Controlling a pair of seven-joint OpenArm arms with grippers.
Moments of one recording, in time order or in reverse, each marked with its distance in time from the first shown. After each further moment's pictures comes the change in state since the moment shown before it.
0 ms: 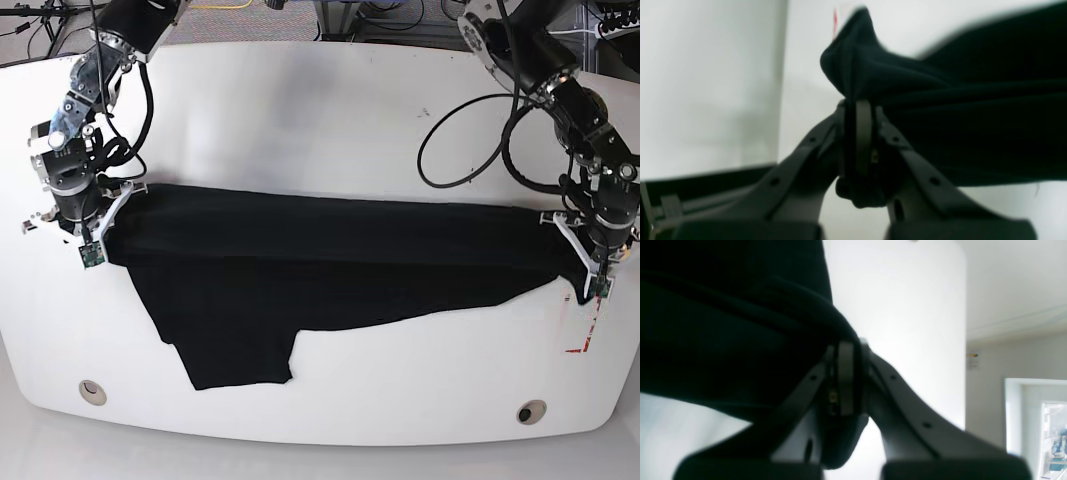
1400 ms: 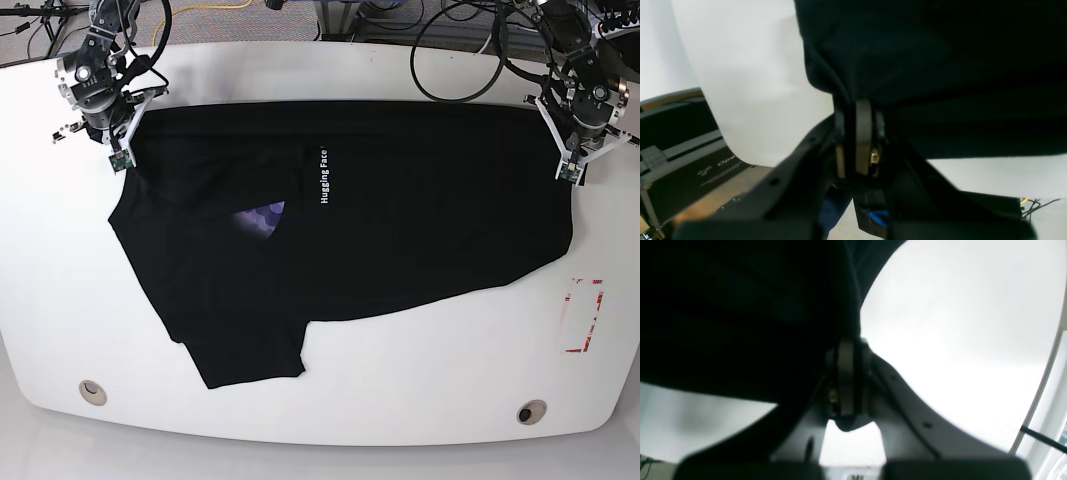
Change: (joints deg) left arm 24.1 -0.5 -0.7 -0.5 -0.2 0.0 -1.1; right arm -20.5 -2.4 0.0 0.0 -1.2 0.0 0.0
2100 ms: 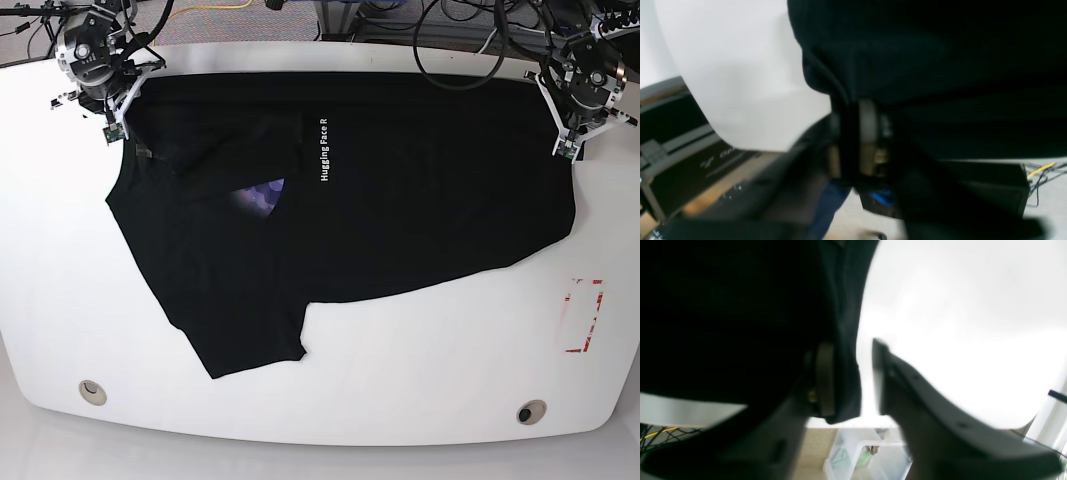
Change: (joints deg) left arm 5.4 -1.2 0.4 -0.2 0.4 0.0 -0.1; right arm -4.6 -2.5 4.3 -1.1 -0.2 -0.3 -0.1
